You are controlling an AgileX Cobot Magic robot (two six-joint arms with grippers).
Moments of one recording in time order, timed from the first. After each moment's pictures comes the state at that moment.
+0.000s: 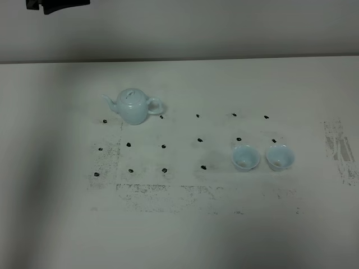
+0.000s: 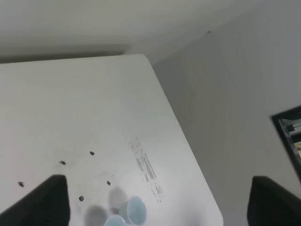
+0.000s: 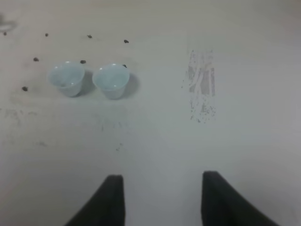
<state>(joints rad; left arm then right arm) 0.09 2.04 -1.98 -1.21 1.19 0.53 -0.06 0.01 -0.52 0.09 1.13 -0.11</state>
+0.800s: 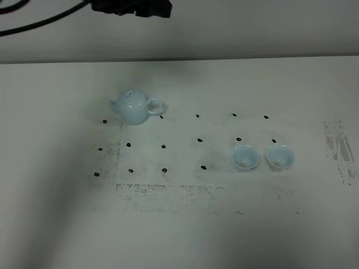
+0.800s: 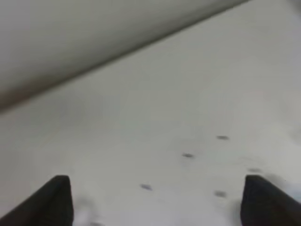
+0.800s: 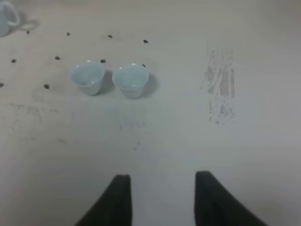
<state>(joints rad) -0.34 2.02 -2.05 -0.39 0.85 0.33 -0.02 0.01 -0.52 0.13 1.13 -0.11</state>
